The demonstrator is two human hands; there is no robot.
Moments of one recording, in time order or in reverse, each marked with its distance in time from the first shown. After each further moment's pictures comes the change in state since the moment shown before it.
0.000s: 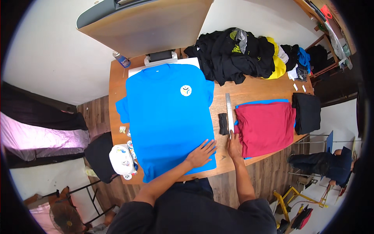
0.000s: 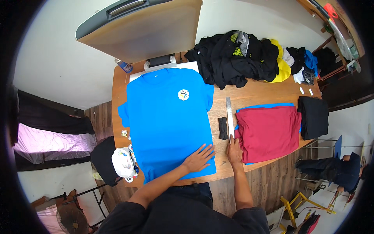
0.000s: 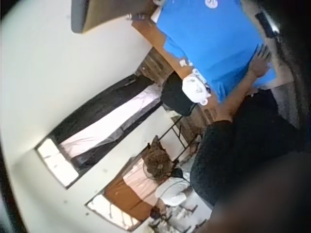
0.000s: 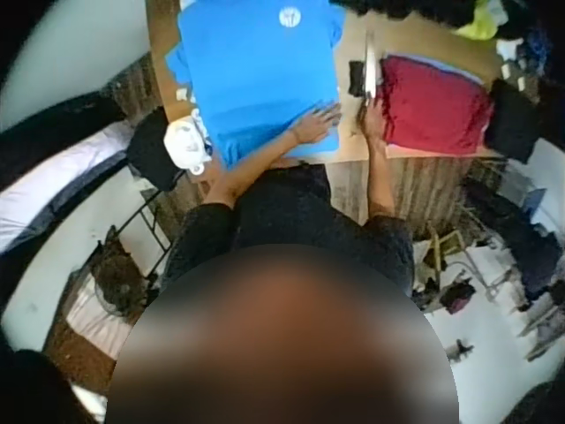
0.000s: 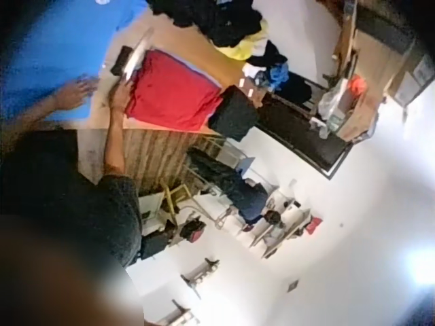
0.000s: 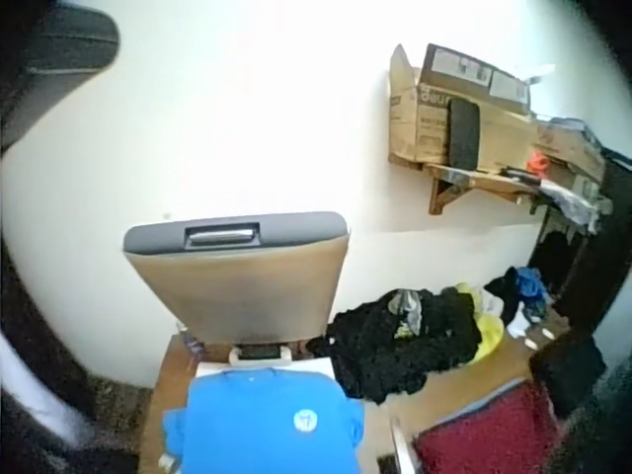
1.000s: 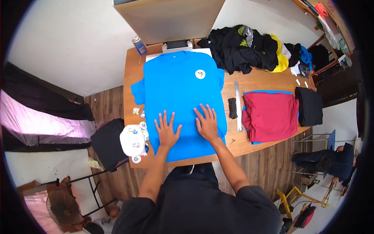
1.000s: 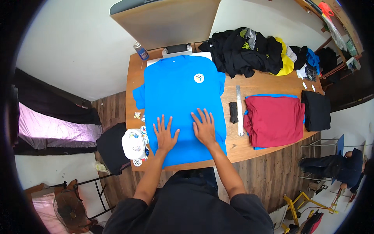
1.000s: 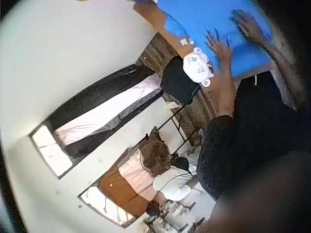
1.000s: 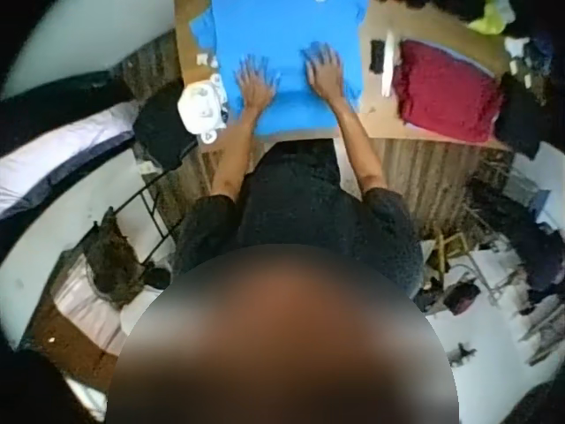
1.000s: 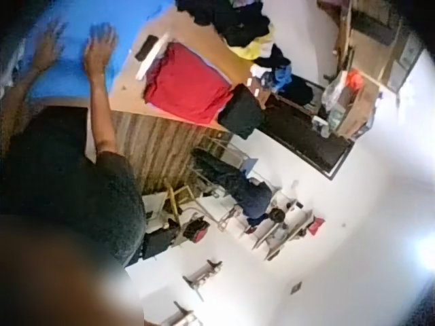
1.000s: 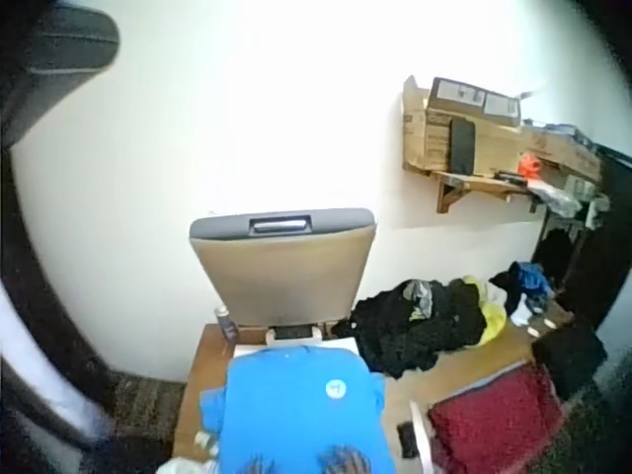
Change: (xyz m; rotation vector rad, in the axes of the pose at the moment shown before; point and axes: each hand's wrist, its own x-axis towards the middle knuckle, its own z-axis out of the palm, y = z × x) left_hand -0.136 -0.078 -0.032 -0.027 0.525 -0.896; right_hand 0.007 -0.169 0.038 0.127 0.414 -0.609
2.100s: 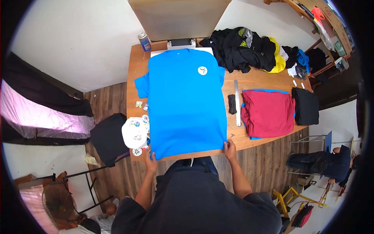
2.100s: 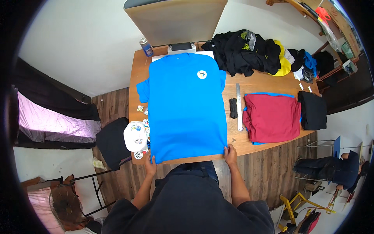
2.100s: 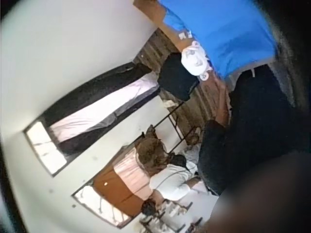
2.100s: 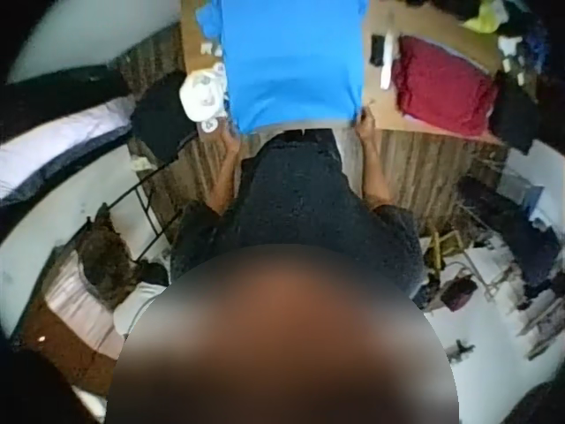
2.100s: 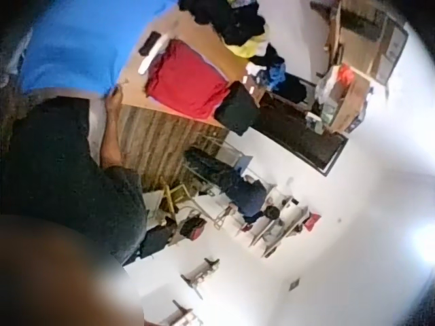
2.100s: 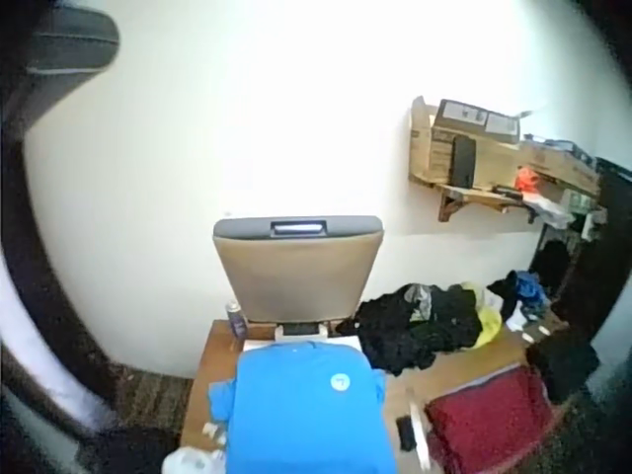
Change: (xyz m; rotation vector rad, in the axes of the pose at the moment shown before) left_hand -0.206 -0.082 0.000 -0.807 0.022 -0.711; right_hand -0.227 0.103 -0.018 0.437 -0.108 0.734
